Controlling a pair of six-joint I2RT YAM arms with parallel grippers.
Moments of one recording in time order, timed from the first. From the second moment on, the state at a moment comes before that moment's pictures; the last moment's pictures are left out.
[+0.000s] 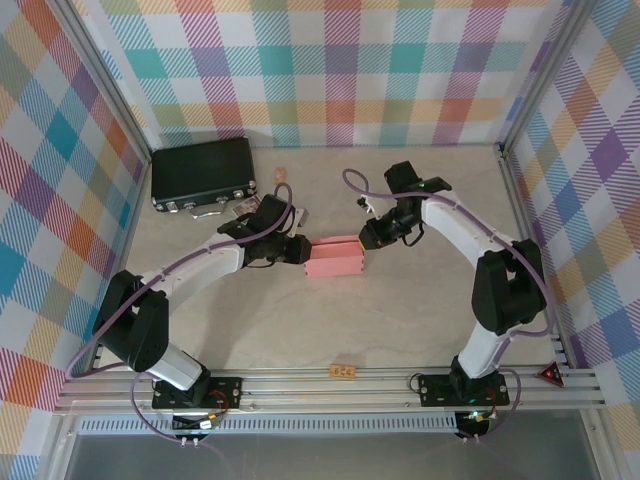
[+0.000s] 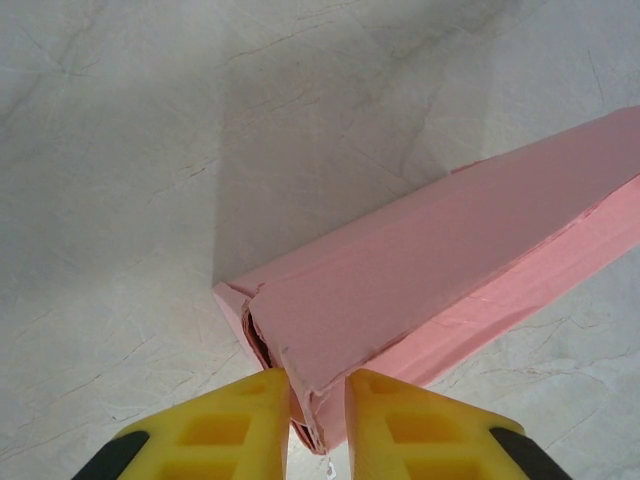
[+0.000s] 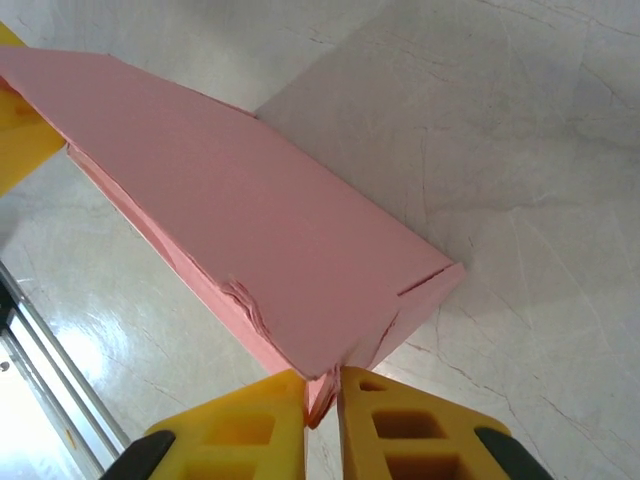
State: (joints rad) left arm -0.57 1.53 1.08 -0.50 0.19 -0.34; right arm 0.40 1.74 1.41 -0.96 -0.52 -0.14
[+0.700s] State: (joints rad) left arm -0.56 1.54 1.09 -0.50 0.19 -0.34; right arm 0.40 1.77 1.43 -0.99 -0.56 -0.11
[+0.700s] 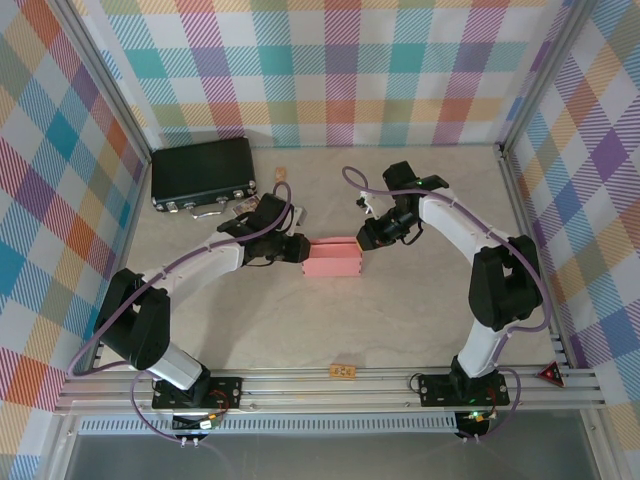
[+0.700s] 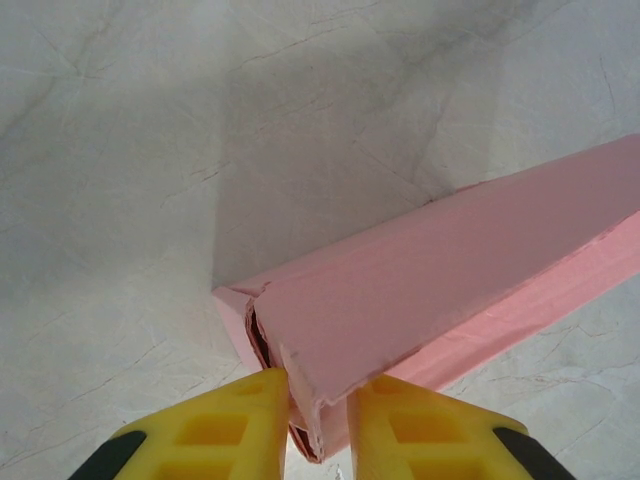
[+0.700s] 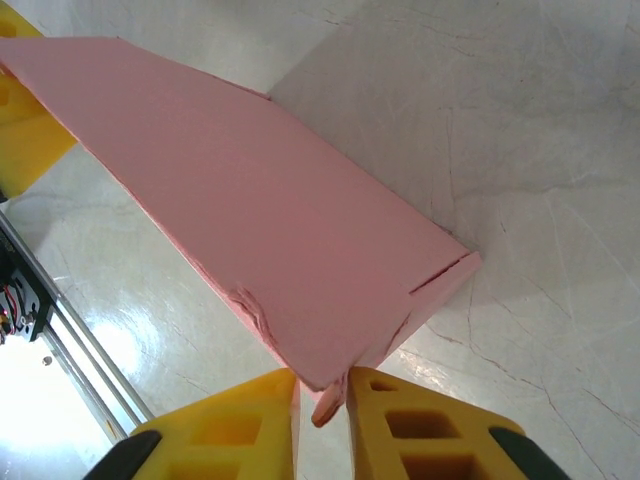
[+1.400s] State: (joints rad) left arm -0.56 1.54 1.09 -0.50 0.19 -0.34; right arm 0.41 1.77 1.42 -0.97 -0.50 -0.10
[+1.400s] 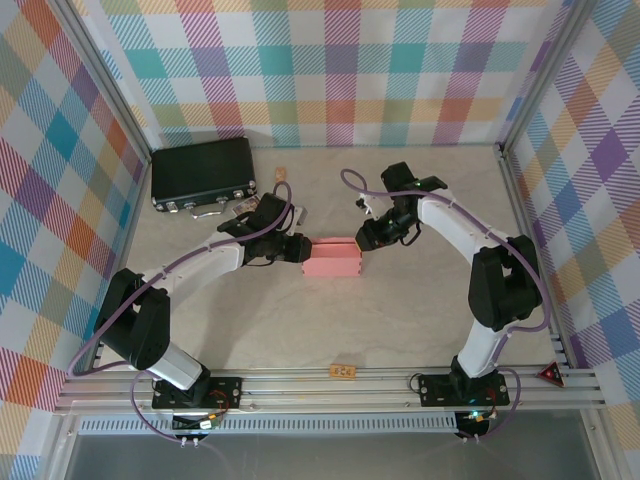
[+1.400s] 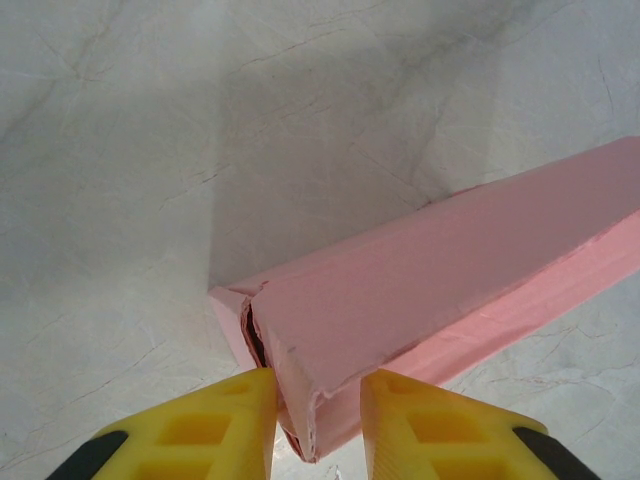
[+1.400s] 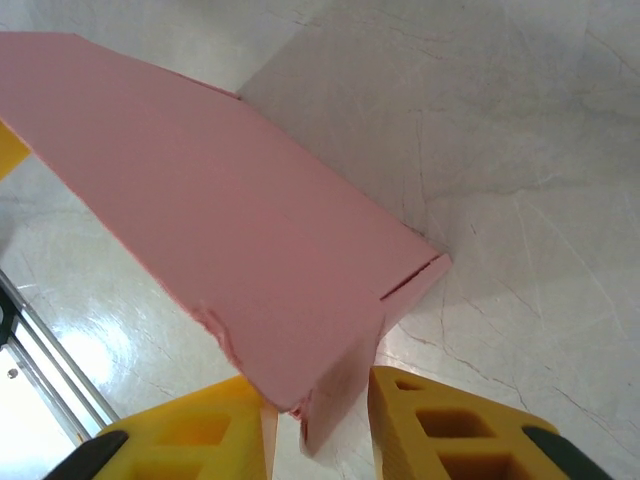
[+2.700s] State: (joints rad) left arm -0.56 1.54 1.09 -0.50 0.19 -0.34; right arm 0.41 1.75 1.38 -0.97 -0.51 -0.05
